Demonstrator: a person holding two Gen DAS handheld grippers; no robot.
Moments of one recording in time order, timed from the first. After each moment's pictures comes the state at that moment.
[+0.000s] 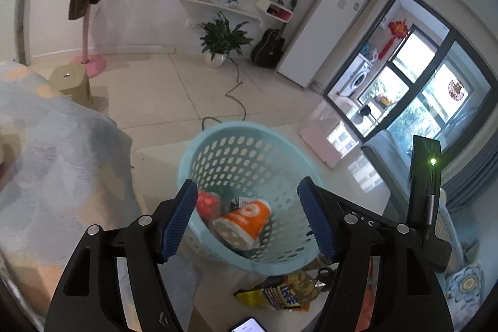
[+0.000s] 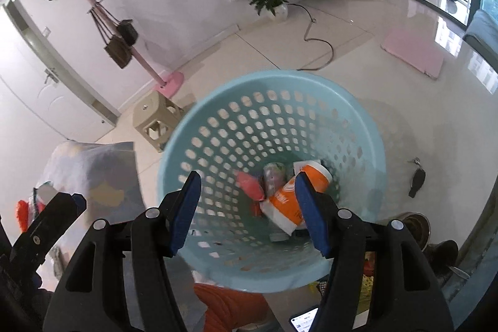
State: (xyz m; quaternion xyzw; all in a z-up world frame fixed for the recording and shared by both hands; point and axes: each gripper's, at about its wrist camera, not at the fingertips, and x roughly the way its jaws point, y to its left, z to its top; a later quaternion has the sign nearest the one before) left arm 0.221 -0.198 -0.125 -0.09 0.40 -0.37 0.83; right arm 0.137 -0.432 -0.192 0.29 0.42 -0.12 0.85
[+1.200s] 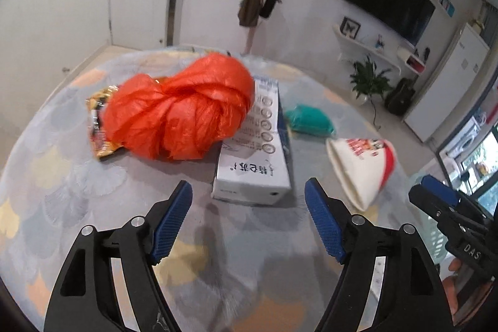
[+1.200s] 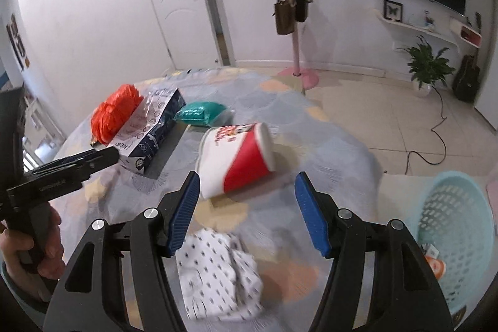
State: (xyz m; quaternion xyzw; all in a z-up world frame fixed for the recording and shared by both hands) left arm 0.258 0.125 -0.105 -0.10 0.43 -0.07 0.90; right arm 0.215 -0.119 -0.114 0.05 0.39 0.15 0.91
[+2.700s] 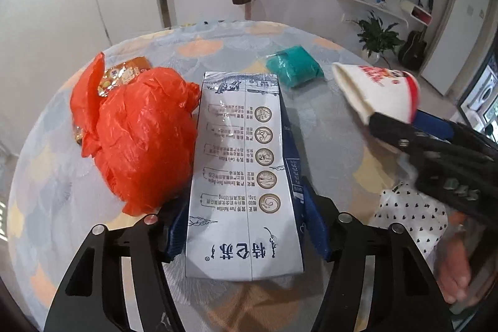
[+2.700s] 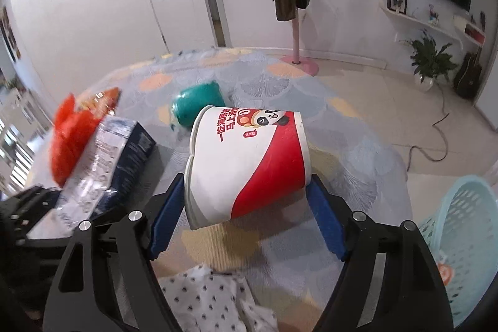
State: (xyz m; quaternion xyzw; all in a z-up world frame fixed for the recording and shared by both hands) left arm 0.248 0.083 -0.126 -0.01 0.46 -0.05 0.89; right arm 0.253 -0.099 -0.147 0.05 0.41 0.14 0.90
